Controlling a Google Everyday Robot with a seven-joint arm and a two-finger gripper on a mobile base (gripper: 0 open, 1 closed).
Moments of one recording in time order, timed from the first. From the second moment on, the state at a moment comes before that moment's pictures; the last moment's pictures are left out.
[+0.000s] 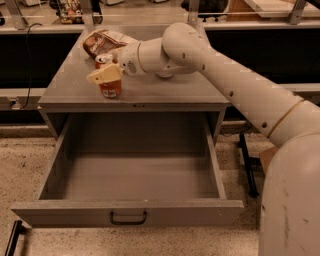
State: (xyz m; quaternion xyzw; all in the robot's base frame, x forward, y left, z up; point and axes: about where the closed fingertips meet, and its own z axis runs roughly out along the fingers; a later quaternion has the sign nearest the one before) arm 0.715 0.158 0.909 -0.49 0.64 0.32 0.50
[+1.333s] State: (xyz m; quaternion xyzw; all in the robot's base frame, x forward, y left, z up) arm 0.564 0.121 0.903 -0.58 0.50 0.41 0.49
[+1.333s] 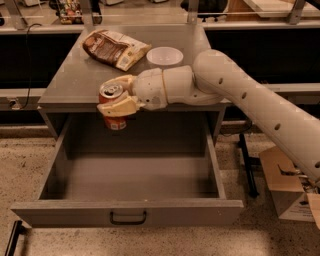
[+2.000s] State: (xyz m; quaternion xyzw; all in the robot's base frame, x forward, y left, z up) arm 0.567 0.124 0.871 -0.54 0.50 0.44 0.52
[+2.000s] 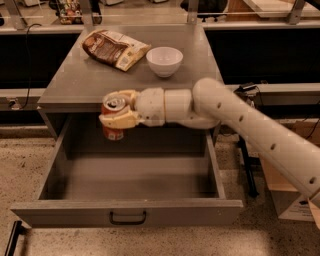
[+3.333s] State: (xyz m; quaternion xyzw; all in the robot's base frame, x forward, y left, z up) arm 0.556 0.124 0.708 -0.55 0.54 0.43 0.46
